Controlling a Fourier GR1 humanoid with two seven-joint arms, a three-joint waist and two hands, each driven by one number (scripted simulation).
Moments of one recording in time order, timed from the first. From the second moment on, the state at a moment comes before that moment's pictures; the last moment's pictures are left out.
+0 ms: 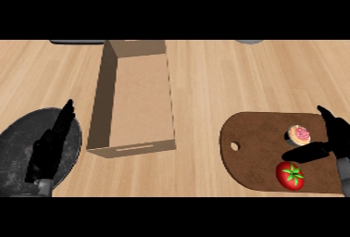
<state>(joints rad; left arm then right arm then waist) 0.01 0.34 -0.11 -1.56 -0.03 0.21 0.10 -0.13 -0.63 0.21 -1.64 0.30 -0.05 1.05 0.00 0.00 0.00</state>
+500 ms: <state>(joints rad) -0.03 0.30 -0.05 -1.49 -0.06 0.15 0.07 -0.17 -0.52 0.14 -1.55 0.39 0.01 1.01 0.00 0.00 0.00</state>
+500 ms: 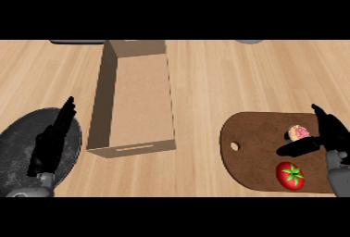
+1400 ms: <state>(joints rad) 0.02 0.25 -0.01 -1.56 -0.13 0.11 0.10 -0.17 -0.45 0.11 -1.46 0.64 0.02 0.93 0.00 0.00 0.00</state>
